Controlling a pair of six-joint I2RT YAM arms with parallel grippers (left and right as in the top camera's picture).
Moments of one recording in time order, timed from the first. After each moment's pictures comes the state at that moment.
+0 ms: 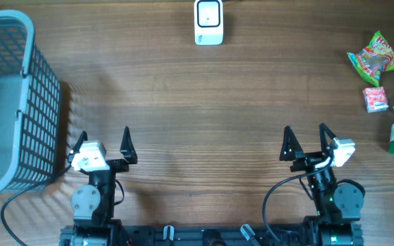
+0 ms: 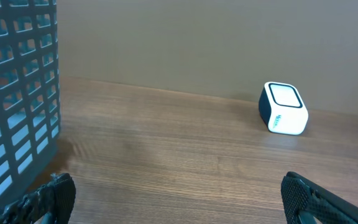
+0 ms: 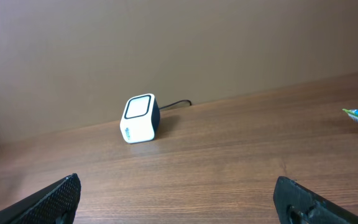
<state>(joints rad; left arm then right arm) -0.06 0.01 0.02 -0.07 -0.11 -0.14 0.00 0.01 0.01 0.01 -0.17 0.28</state>
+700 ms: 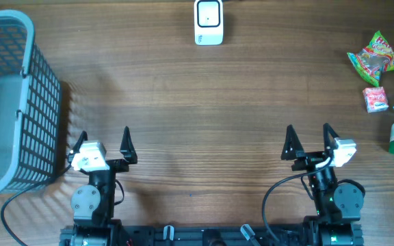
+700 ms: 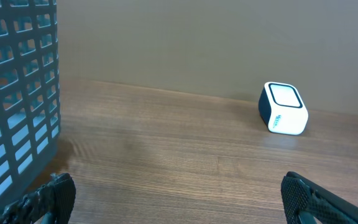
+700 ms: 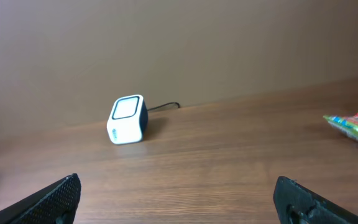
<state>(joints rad) -0.06 0.01 0.02 -0.07 -0.11 -0.14 0.00 0.01 0.01 0.01 -0.13 0.21</state>
